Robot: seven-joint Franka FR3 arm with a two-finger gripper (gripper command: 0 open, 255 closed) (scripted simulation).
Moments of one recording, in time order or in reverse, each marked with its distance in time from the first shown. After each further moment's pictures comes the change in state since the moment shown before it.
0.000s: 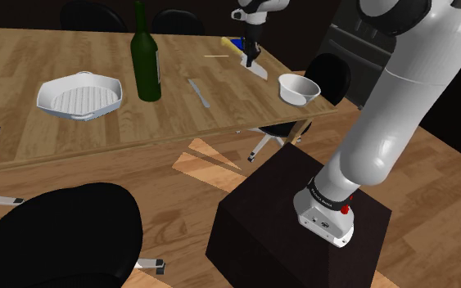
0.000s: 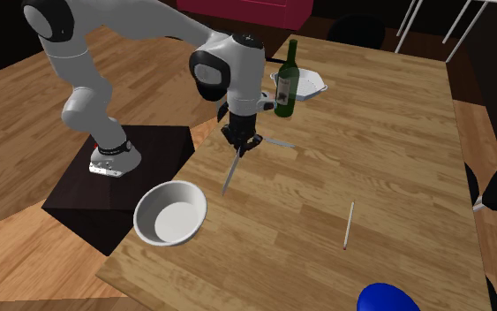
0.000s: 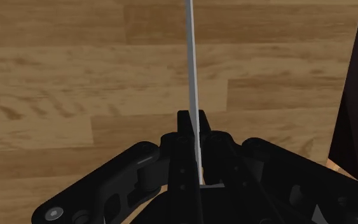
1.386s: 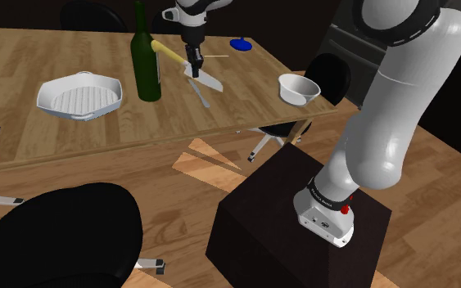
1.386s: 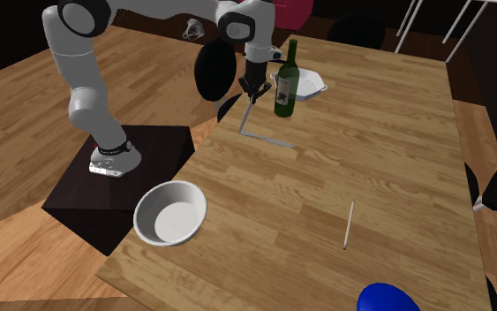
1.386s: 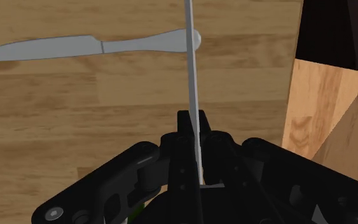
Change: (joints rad) arm 0.264 0.059 0.203 0.106 0.015 -0.078 0.460
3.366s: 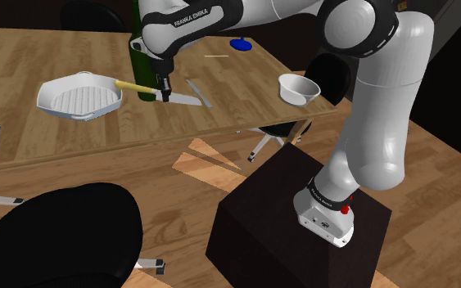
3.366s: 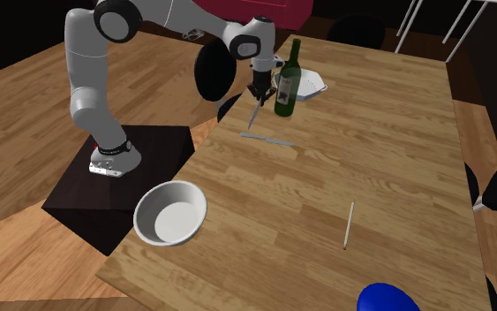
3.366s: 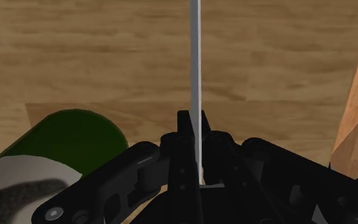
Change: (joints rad) arm 0.077 0.195 0.063 0.032 0.032 0.245 0.136
